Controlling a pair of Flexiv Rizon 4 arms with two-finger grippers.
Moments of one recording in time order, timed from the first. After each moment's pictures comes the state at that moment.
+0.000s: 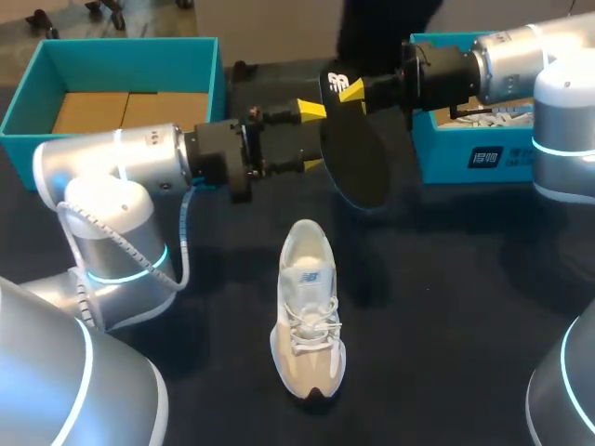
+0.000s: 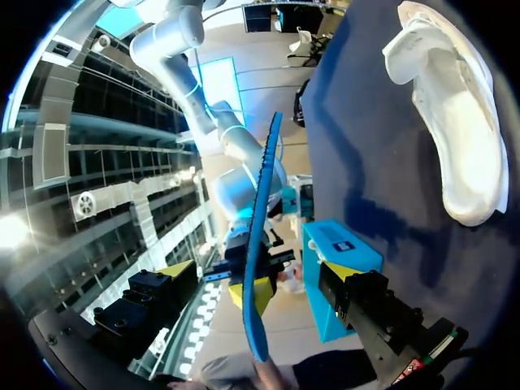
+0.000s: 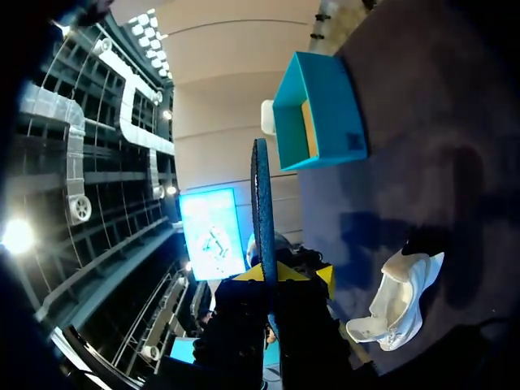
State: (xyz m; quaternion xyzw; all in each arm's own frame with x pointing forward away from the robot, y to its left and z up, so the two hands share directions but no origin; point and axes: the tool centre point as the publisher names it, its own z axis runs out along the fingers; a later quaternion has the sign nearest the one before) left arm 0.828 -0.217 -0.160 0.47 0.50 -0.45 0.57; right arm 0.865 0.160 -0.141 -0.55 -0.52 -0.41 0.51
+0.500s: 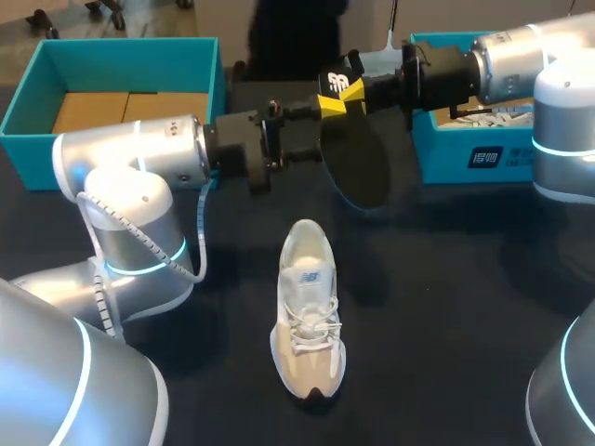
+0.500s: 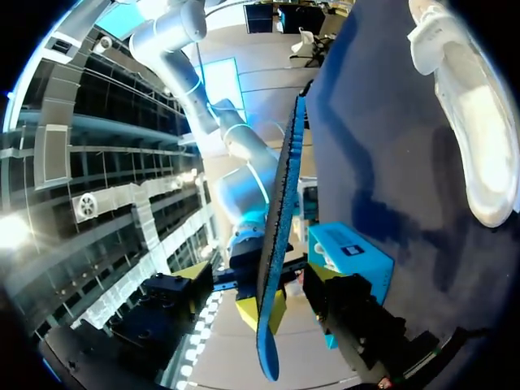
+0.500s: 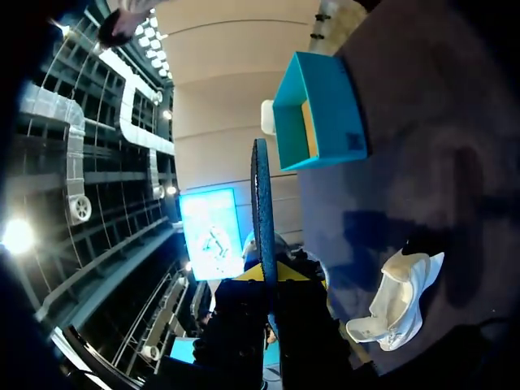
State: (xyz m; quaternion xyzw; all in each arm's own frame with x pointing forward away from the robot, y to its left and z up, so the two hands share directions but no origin) left arm 0.829 -0.239 -0.148 0.47 0.49 -0.45 0.57; right arm 0.865 0.160 -0.141 -0.55 -0.52 -0.41 0.51
